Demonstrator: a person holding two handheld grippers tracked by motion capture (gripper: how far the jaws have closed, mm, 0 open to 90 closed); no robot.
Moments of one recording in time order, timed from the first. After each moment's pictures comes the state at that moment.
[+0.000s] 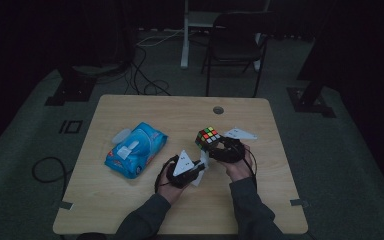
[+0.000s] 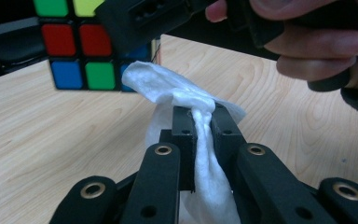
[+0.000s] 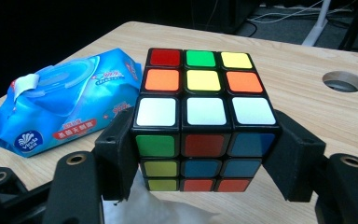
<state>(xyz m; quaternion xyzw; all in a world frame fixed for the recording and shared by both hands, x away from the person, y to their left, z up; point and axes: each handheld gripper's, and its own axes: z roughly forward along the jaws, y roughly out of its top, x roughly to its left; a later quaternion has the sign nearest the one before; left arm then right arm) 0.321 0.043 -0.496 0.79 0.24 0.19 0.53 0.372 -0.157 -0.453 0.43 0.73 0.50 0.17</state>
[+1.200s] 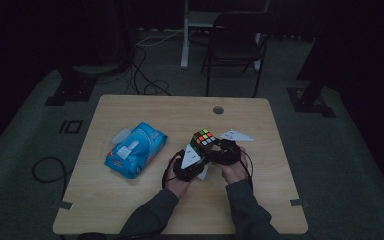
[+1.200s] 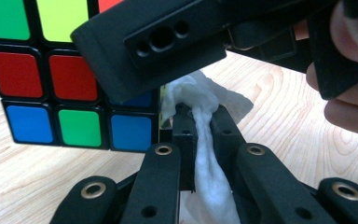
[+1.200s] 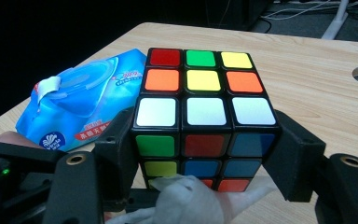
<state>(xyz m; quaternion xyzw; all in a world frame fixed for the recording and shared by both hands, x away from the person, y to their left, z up) 0.341 0.024 -0.500 0.78 0.27 0.20 0.53 0.368 -0.145 -0.457 0.42 0.73 0.52 0.15</state>
